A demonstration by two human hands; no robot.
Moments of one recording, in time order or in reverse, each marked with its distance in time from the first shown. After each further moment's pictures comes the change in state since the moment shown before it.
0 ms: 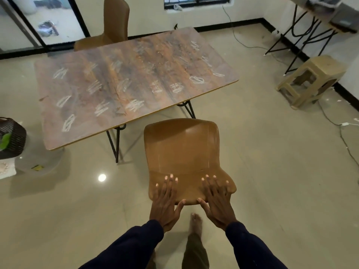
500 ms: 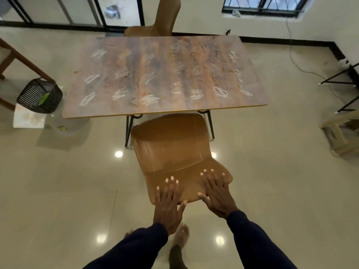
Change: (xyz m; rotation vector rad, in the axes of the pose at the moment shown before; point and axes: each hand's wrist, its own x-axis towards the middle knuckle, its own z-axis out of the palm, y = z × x) left_hand 0.078 0.136 0.038 -0.049 0.097 -0.421; right_hand 0.123 0.153 -0.048 -0.141 -0.212 -0.419
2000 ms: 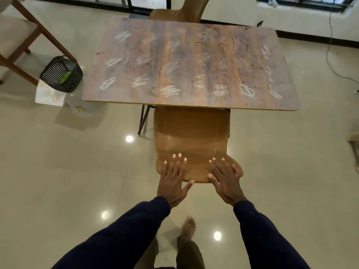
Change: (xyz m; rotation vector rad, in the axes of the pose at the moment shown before) left_hand 0.067 -0.045 -0.027 0.054 0.080 0.008; right_hand 0.070 -0.005 -0.019 0.241 0.045 0.029
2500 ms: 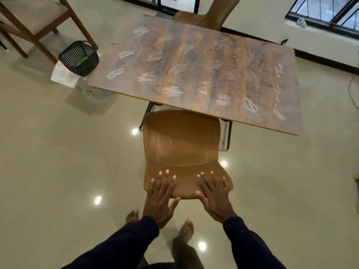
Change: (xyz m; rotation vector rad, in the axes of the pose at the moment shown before) left_hand -0.039 0.080 0.031 -0.003 0.031 -0.218; right_hand -0.011 0.052 -0.028 -0.137 -0.196 -0.221
